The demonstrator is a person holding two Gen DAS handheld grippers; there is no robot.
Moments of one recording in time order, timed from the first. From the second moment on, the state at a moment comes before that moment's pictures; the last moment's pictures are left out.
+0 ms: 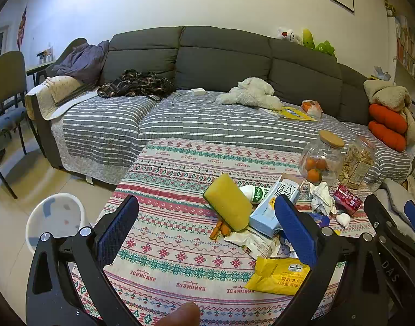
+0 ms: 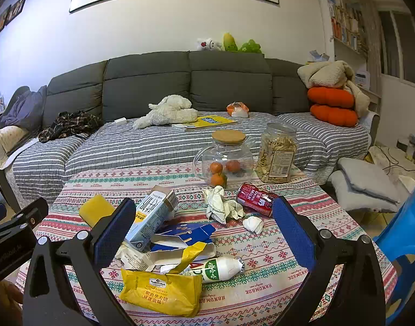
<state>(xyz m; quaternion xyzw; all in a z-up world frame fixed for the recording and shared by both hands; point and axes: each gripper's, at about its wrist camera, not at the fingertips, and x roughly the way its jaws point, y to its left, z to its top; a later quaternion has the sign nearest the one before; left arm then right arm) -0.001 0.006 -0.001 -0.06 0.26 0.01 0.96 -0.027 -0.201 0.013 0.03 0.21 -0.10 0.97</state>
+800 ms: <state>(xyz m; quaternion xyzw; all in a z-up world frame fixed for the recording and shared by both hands) 0.033 0.007 -0.013 -0.09 0.32 -0.02 0.94 0.010 -0.234 0.002 0.09 0.34 -0.11 0.93</state>
